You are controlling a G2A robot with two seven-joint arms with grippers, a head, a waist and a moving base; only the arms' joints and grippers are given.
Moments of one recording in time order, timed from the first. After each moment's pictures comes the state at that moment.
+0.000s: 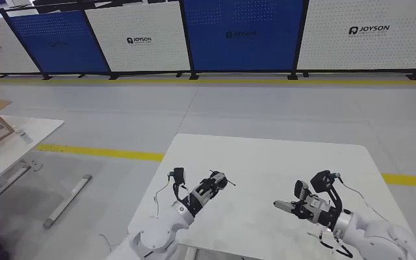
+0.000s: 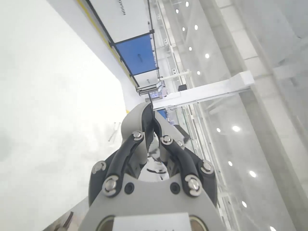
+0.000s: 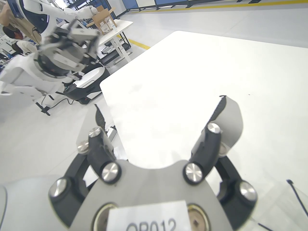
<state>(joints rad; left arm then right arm) 1.62 -1.04 -1.18 -1.93 -0.31 0.00 -0.06 -1.28 -0.74 1.02 -1.85 -0.33 -0.34 0.41</state>
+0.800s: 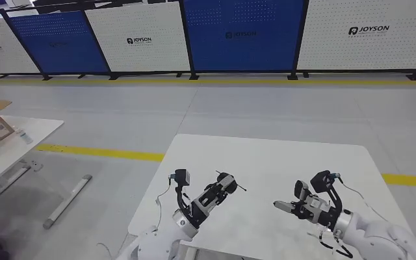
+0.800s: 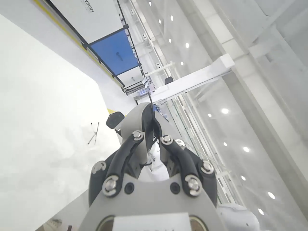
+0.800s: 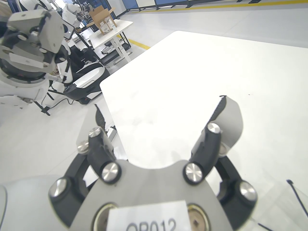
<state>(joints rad) 1.75 -1.05 -1.21 -2.16 -0.19 -0.13 -0.06 -1.28 -0.74 1.02 -1.85 -0.33 -0.34 0.41</state>
